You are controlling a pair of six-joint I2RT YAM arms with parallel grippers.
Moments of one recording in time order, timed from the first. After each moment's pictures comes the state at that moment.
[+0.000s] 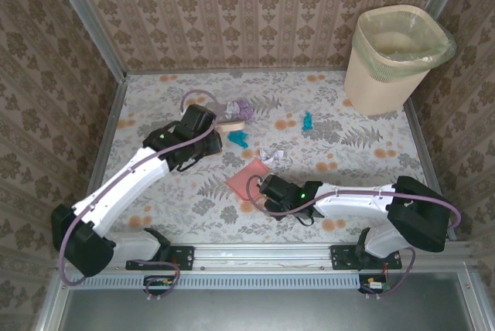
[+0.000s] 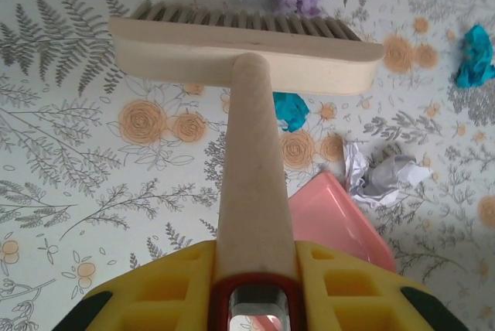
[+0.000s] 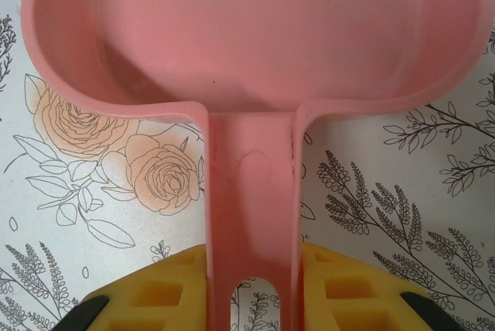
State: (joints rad) left arm -0.67 1.27 1.16 -0.82 -0.13 -0.70; right arm 1.05 1.44 0.70 -0.37 0.18 0.37
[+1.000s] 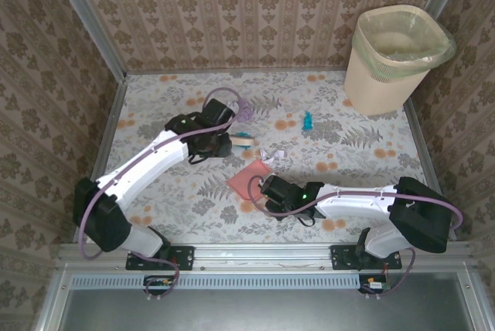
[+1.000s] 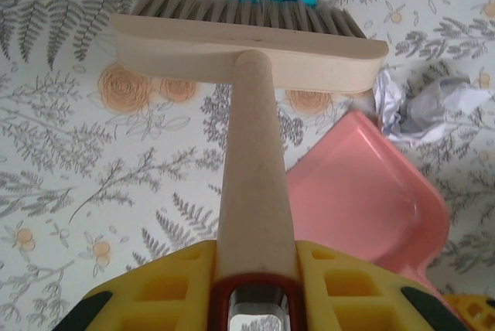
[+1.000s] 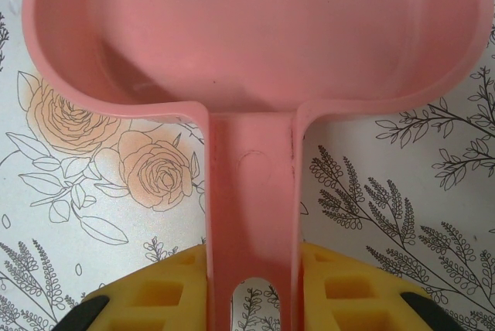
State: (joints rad) left arm -0.72 1.43 1.27 -0.97 -0.10 -0.58; right arm 1.05 1.43 0.68 -0.36 0.19 0.37
